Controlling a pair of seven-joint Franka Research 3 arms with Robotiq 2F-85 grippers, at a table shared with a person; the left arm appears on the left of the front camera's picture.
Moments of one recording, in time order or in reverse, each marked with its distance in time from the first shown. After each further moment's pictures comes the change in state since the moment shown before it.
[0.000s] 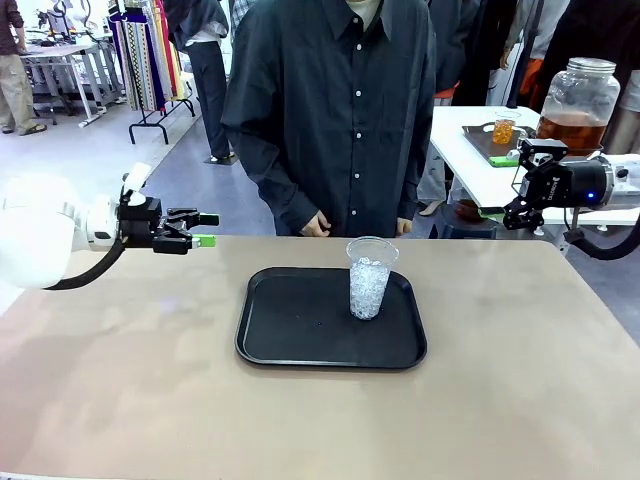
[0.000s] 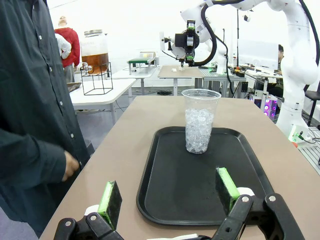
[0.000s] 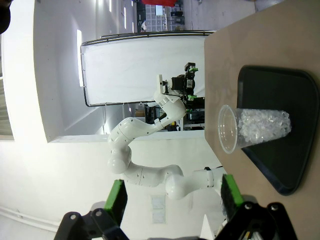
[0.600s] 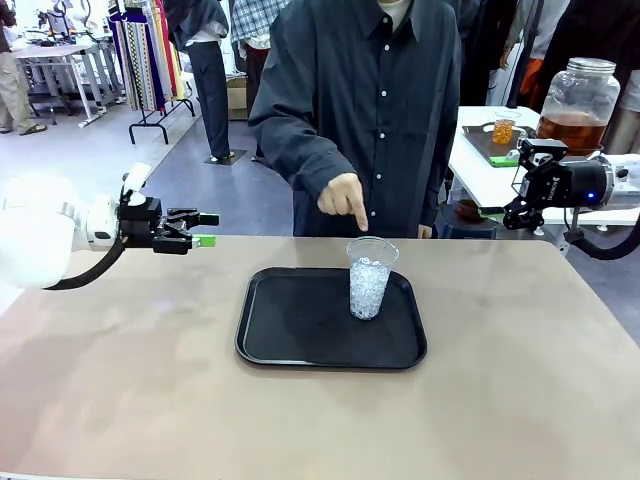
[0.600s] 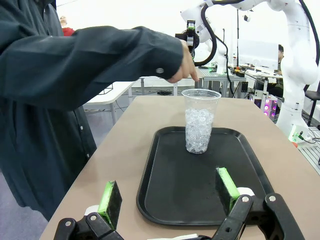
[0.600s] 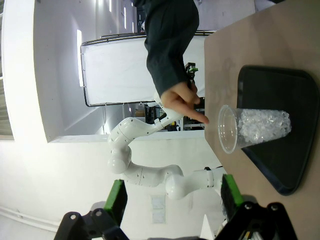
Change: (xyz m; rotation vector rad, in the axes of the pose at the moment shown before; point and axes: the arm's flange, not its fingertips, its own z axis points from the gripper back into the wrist) left arm 0.000 0.000 0.000 0.000 0.000 0.000; right arm 0.000 0.000 0.000 0.000 0.000 0.000
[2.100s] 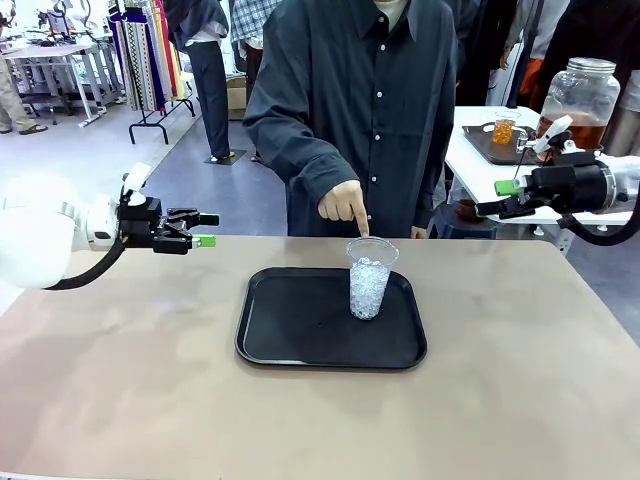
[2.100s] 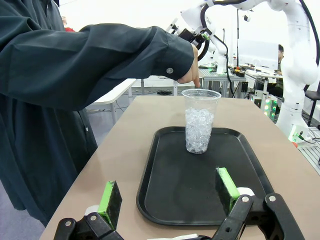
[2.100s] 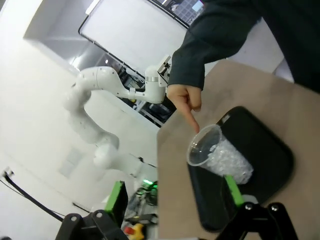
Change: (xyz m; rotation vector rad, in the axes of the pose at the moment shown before) left arm 0.000 0.000 0.000 0.000 0.000 0.000; right arm -0.008 -0.008 -0.001 -0.038 0.065 0.766
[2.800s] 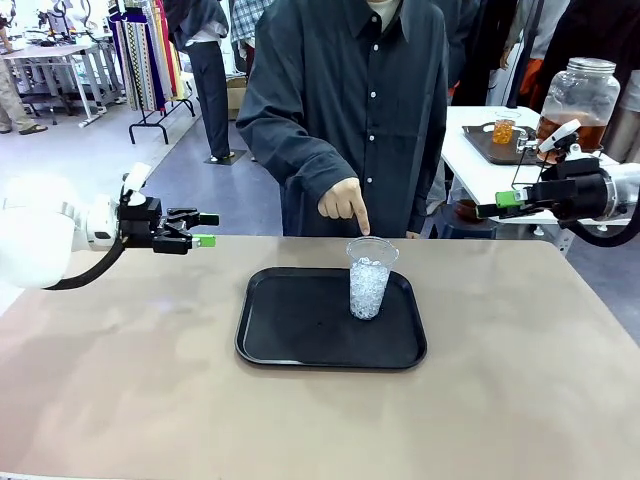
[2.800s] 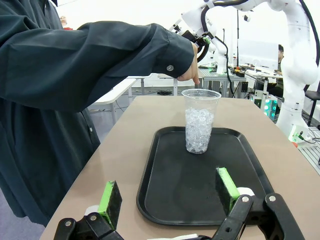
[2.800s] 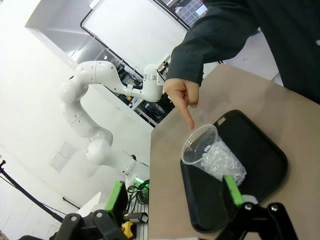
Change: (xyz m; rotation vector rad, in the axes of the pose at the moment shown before) left arm 0.000 0.000 0.000 0.000 0.000 0.000; right arm -0.007 -0.003 0.001 -0.005 -0.006 0.051
